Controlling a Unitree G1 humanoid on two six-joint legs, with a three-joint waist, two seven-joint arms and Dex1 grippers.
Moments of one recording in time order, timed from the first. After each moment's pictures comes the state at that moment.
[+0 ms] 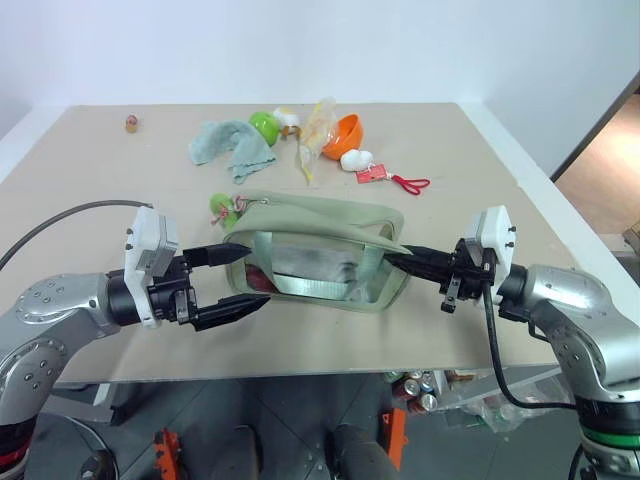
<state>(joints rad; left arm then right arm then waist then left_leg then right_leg) -0.18 0.83 0.24 -0.53 -0.95 0.67 -0.86 -0.36 -0.73 -0.10 -0.29 0.51 0.41 0.98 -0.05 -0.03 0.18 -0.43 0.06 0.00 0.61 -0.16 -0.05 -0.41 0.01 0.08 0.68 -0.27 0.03</state>
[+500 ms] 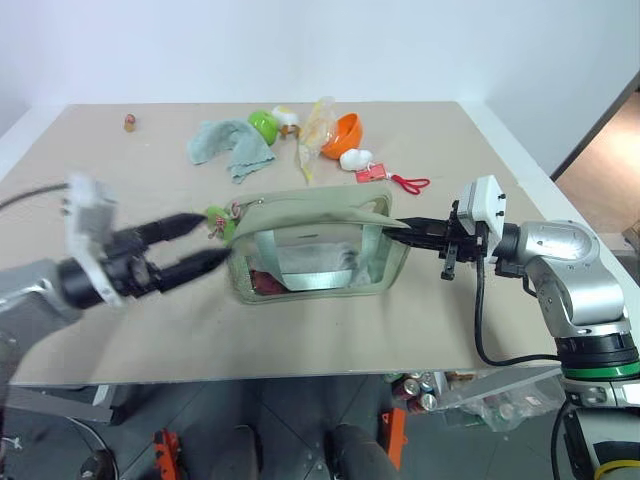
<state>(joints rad) -0.19 0.87 0.51 -0.41 -1.13 0.78 -0.70 -0.55 -0.73 -0.02 -0.01 0.41 0.20 1.15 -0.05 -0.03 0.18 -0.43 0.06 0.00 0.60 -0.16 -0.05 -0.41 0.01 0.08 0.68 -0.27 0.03</state>
